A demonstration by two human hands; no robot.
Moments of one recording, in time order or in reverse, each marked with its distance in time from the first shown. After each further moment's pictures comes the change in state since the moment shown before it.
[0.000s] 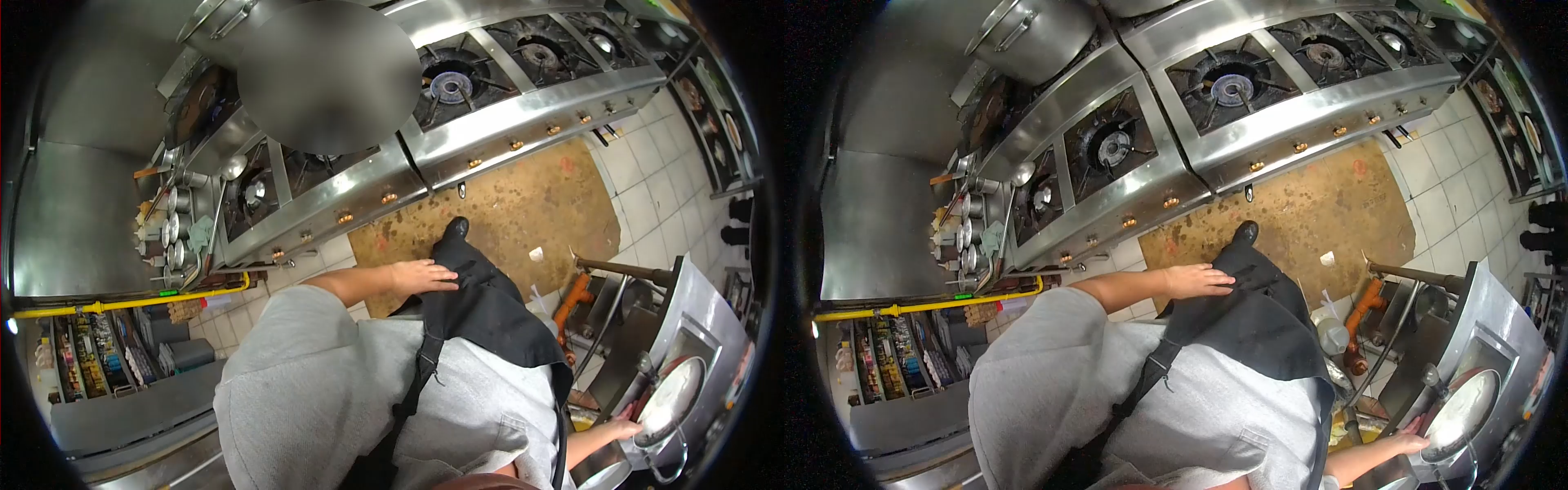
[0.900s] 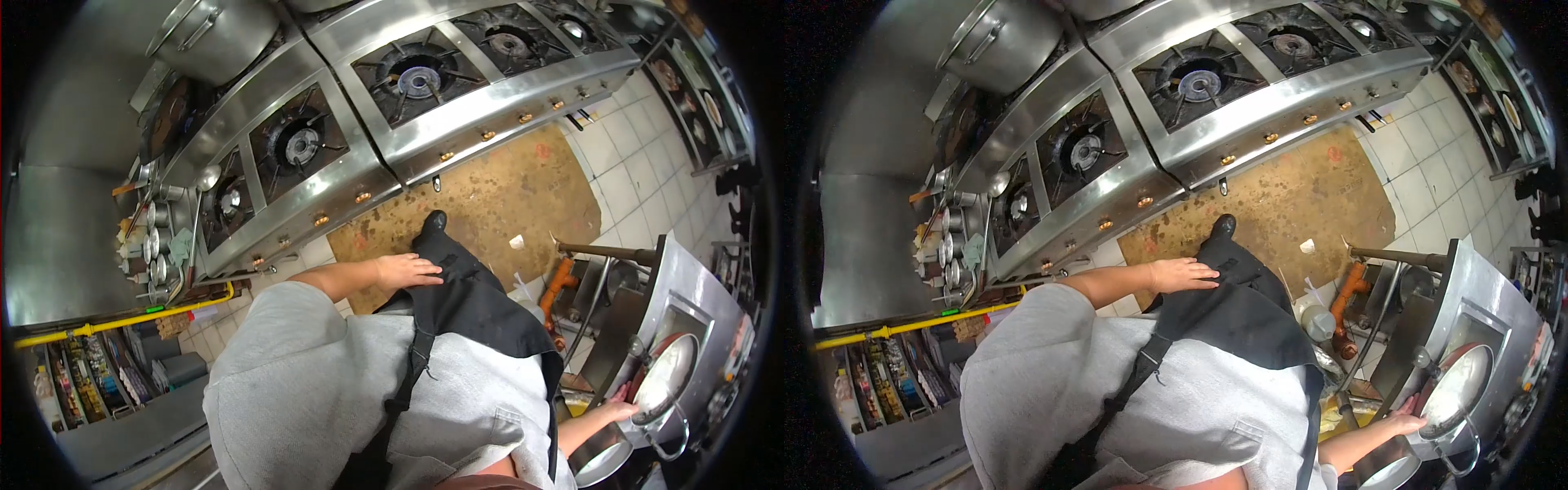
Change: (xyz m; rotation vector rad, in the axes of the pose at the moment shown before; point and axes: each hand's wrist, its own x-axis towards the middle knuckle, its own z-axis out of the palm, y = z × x) left_hand 0.018 -0.006 -0.015 -0.018 -0.087 0.047; right_hand 0.012 0.003 -0.006 0.046 -0.021 0.040
